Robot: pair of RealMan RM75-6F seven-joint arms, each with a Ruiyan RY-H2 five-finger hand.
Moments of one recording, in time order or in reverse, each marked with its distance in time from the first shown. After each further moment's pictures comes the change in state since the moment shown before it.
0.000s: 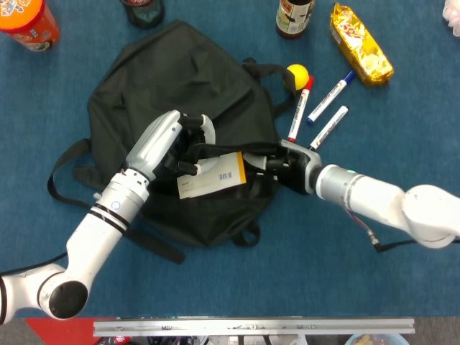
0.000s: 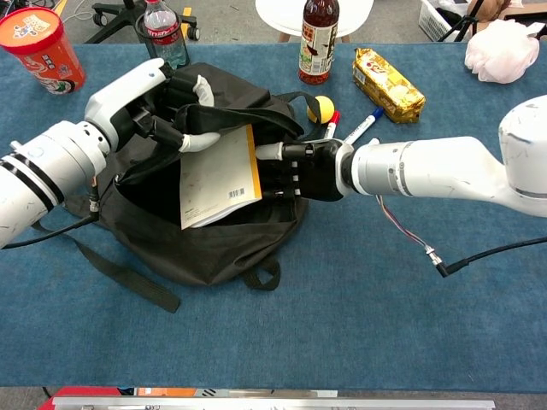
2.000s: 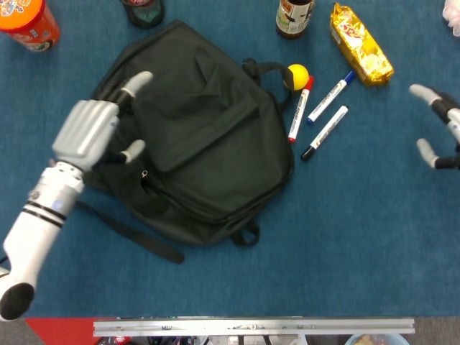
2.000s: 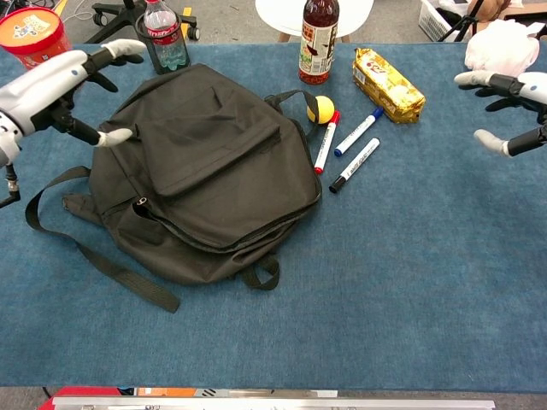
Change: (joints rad) left arm 0.058 0.180 0.123 0.115 0.128 0.137 0.226; right arm -0.550 0.443 -0.030 -0.152 -1.113 0.498 -0.438
